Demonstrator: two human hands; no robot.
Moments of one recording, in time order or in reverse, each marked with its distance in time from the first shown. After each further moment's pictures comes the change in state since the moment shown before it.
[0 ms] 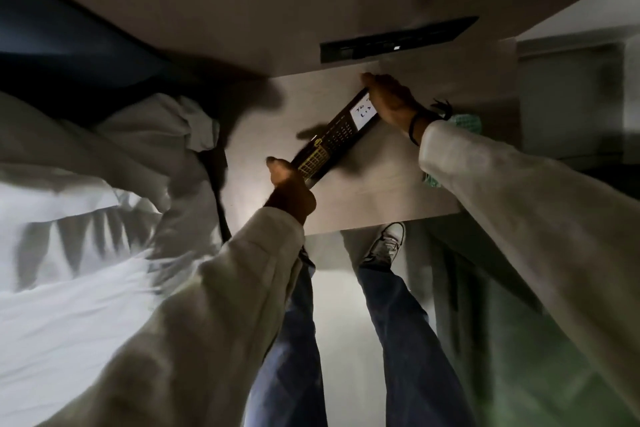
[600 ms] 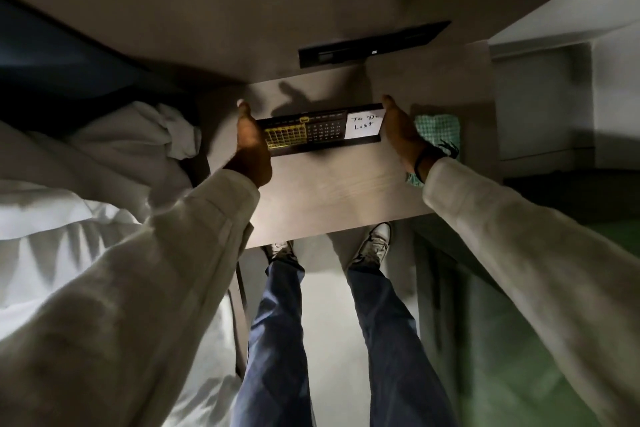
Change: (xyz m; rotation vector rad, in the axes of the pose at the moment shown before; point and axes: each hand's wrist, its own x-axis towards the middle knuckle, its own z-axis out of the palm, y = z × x) left_hand 0.015 0.067 0.012 0.188 -0.244 0.316; right_hand -0.029 0.048 -0.009 0.335 0.055 0.181
